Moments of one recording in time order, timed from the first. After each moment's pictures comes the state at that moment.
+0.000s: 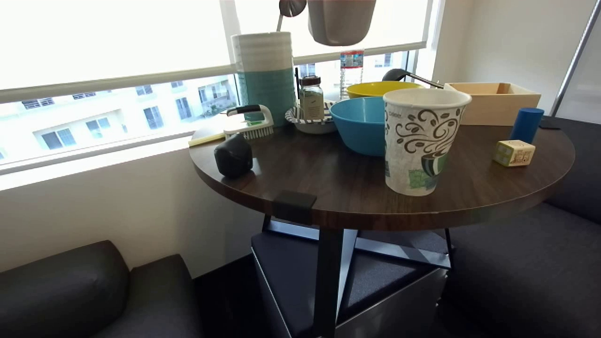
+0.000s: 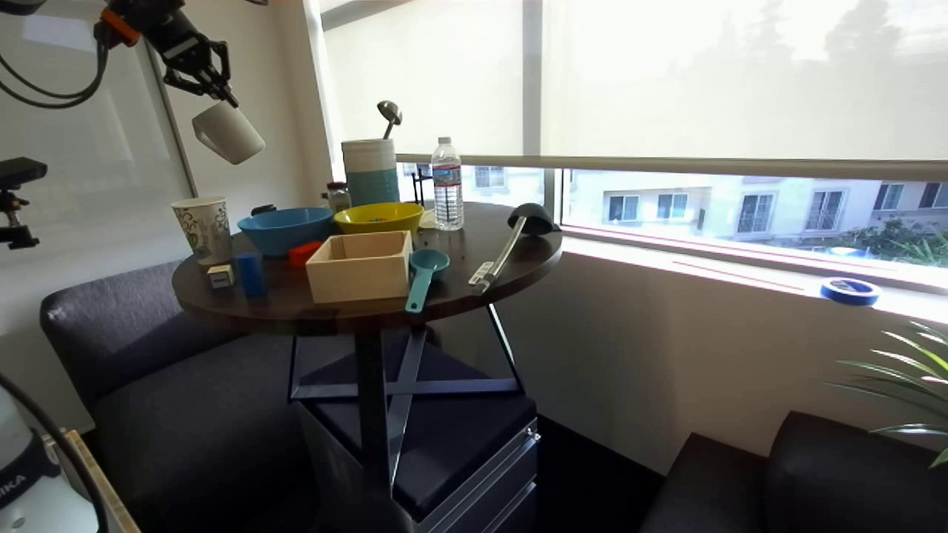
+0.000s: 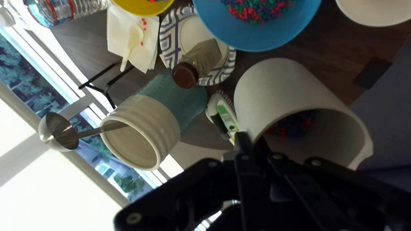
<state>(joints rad) 0.37 -0.49 0.18 -2.17 -0.29 2.17 -0.20</state>
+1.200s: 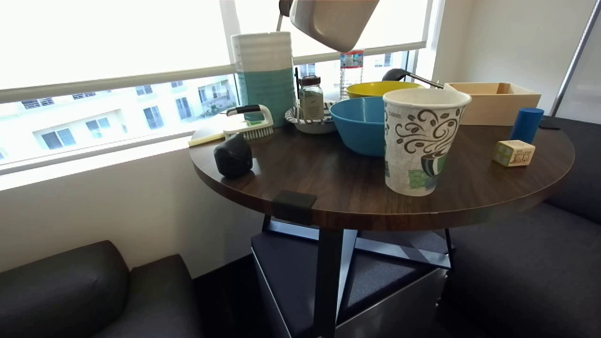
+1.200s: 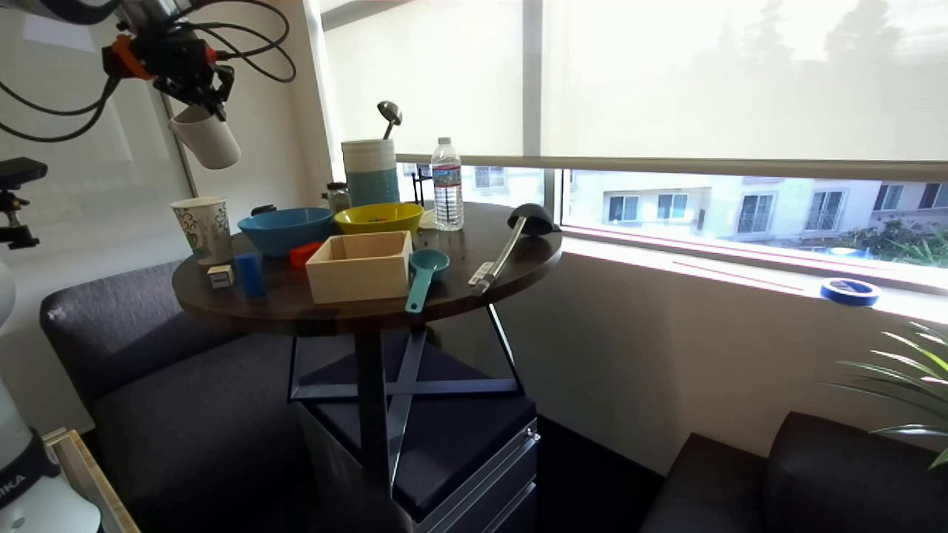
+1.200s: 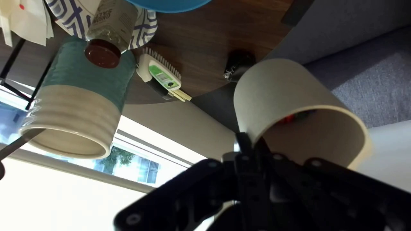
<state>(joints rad) 0.51 -0.68 -0.06 -2.47 0.22 2.49 -0.52</state>
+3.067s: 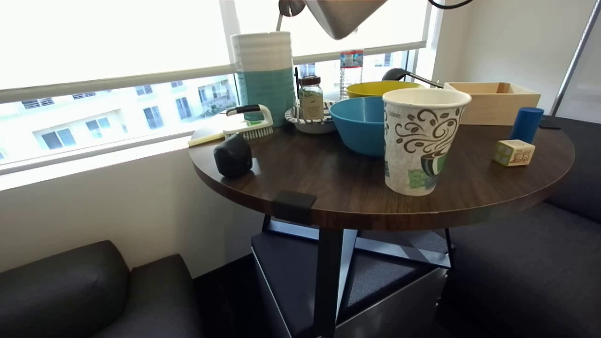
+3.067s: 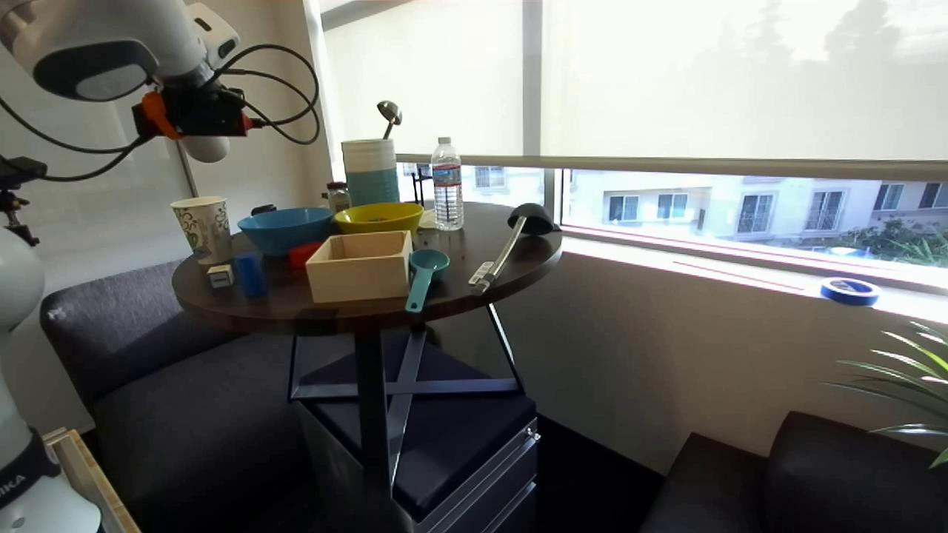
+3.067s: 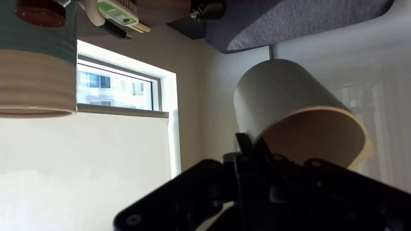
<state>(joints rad) 0.94 -0.94 -0.51 -2.75 0.57 2.88 -1.03</state>
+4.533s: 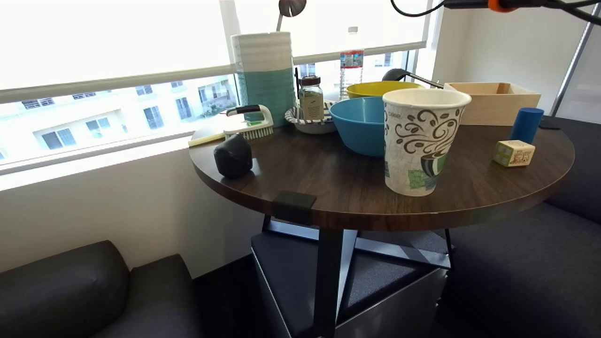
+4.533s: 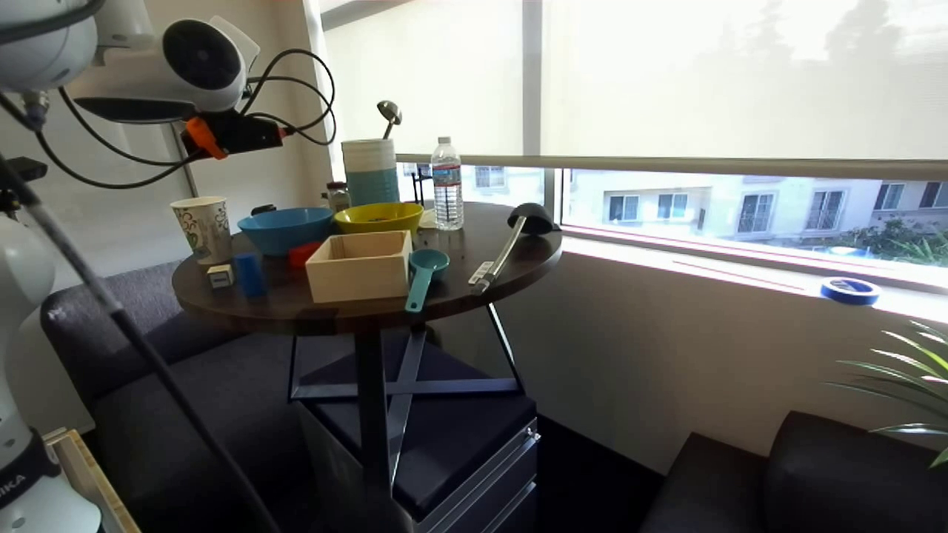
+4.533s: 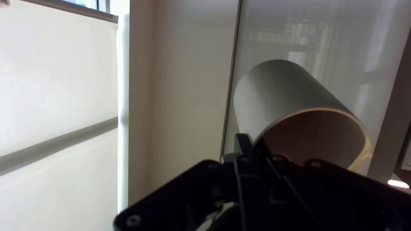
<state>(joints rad) 1.34 -1.25 -0.88 -2.75 0.68 3.01 -1.61</state>
